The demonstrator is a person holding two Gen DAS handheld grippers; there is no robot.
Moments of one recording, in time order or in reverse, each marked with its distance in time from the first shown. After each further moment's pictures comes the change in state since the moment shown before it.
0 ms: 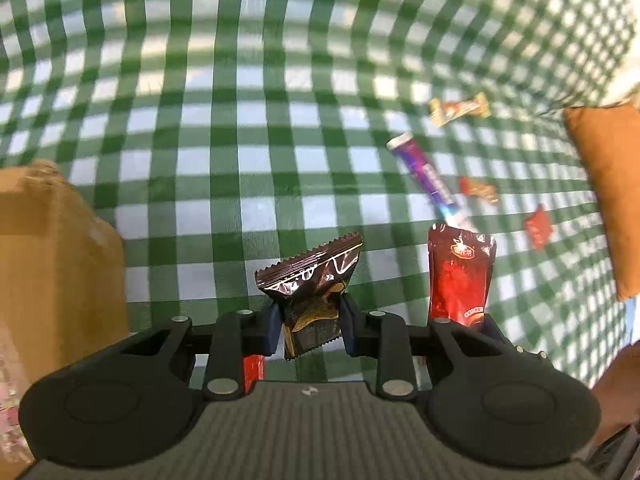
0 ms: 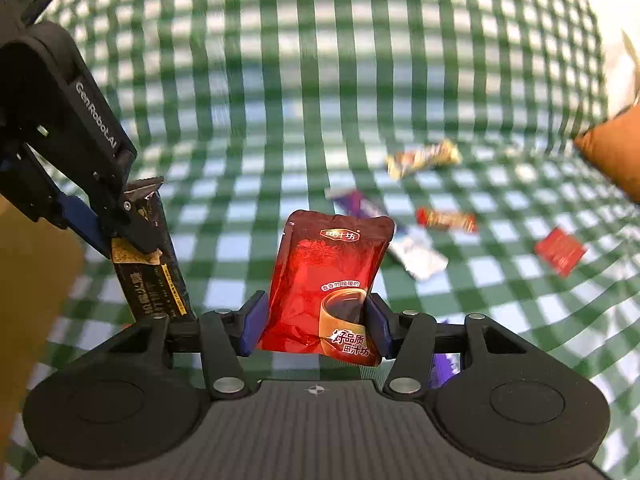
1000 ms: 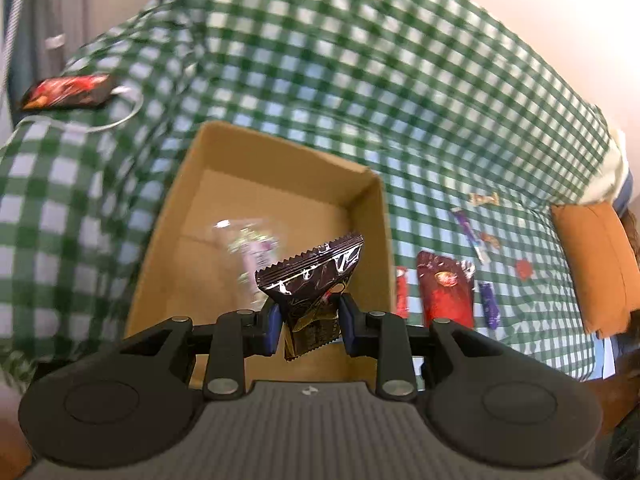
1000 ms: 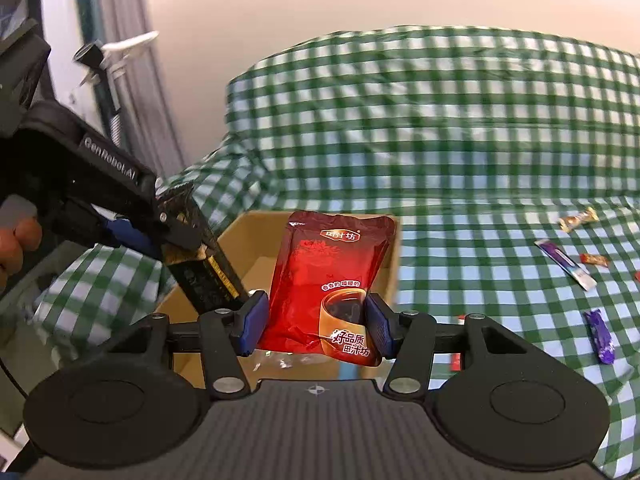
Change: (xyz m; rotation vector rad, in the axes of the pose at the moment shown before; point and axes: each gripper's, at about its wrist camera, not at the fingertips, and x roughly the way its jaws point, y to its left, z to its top) left arm -0.302 0.207 -0.216 -0.224 -0.266 0.032; right arm -0.229 0.225 0.014 -0.083 -0.033 0.387
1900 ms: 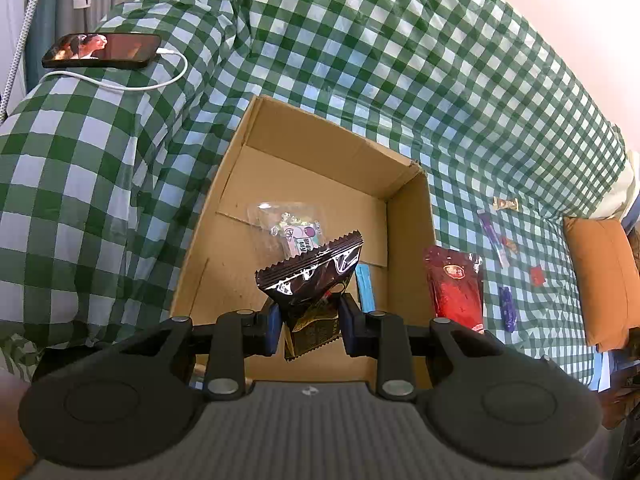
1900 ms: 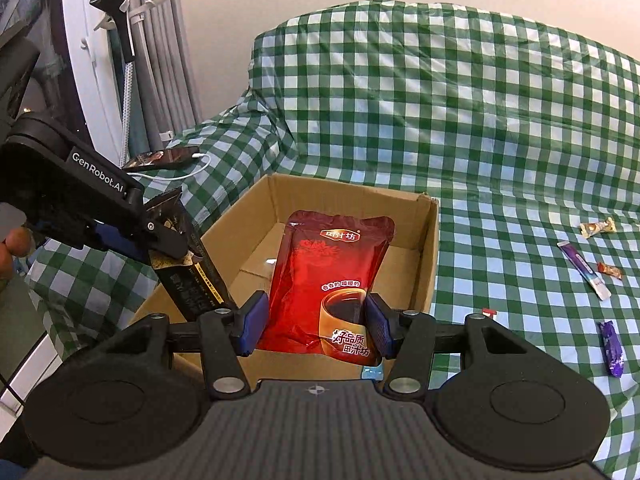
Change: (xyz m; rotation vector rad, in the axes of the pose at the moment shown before) left arm 0.019 0.049 0.001 -0.070 0.041 0.002; right arm 0.027 0.029 0.007 -0.076 0.107 -0.011
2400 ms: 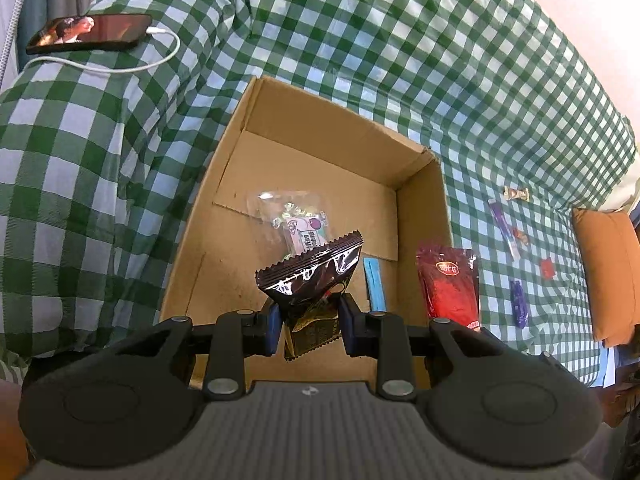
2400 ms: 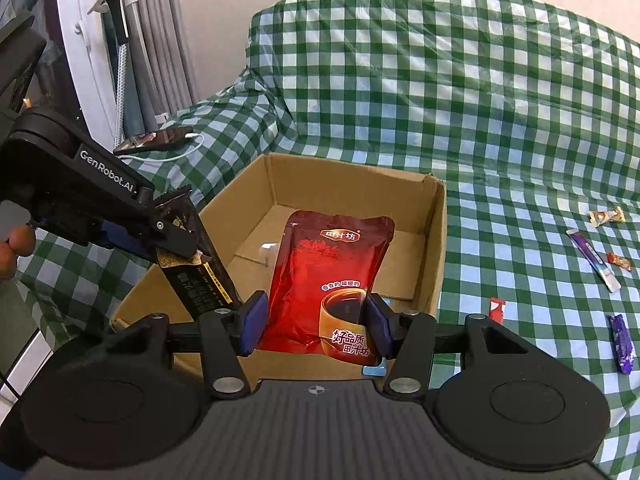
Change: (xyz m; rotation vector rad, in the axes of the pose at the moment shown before) left arm 0.035 -0.001 0.005 -0.002 0.050 0.015; right arm 0.026 -0.005 -0.001 -0.003 0.063 0.005
